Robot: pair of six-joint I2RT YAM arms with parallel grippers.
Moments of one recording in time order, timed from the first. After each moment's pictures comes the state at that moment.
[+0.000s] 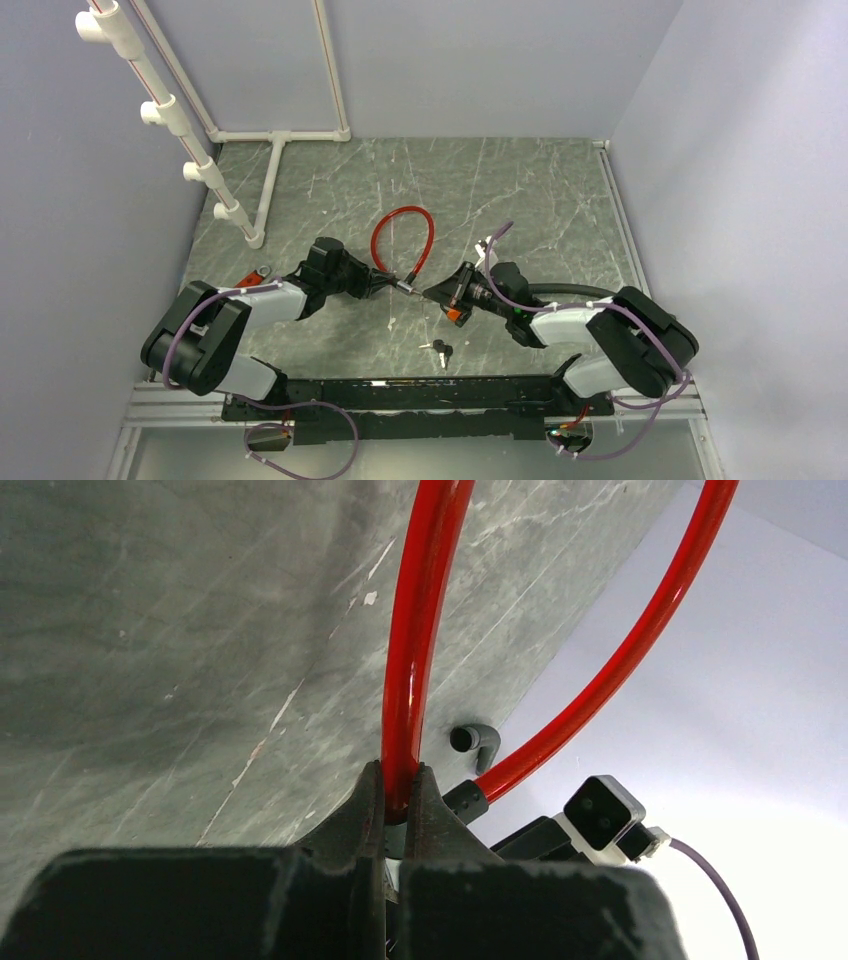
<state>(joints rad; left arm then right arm) -0.48 1.42 0.46 0.30 0.30 -1.58 0.71 1.38 0.28 0.81 -0.30 1.13</state>
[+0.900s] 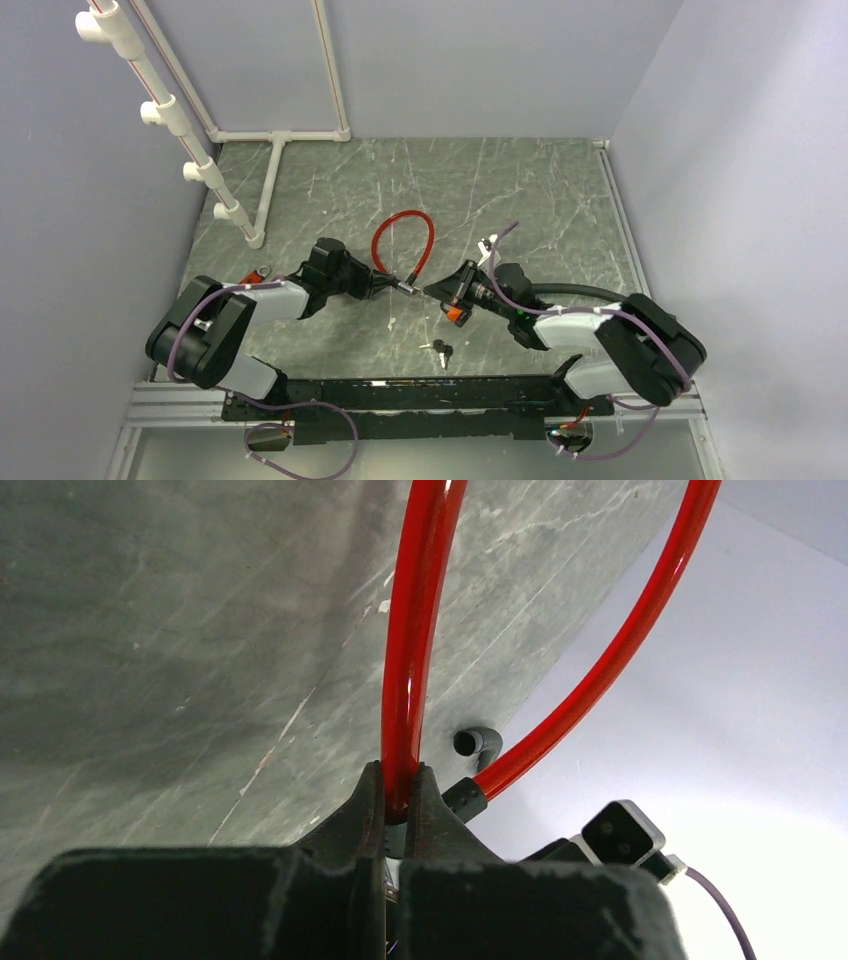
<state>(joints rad) -0.48 1.46 0.46 0.32 0.30 -1.59 0.71 1.37 0.27 0.84 -0.28 1.14</state>
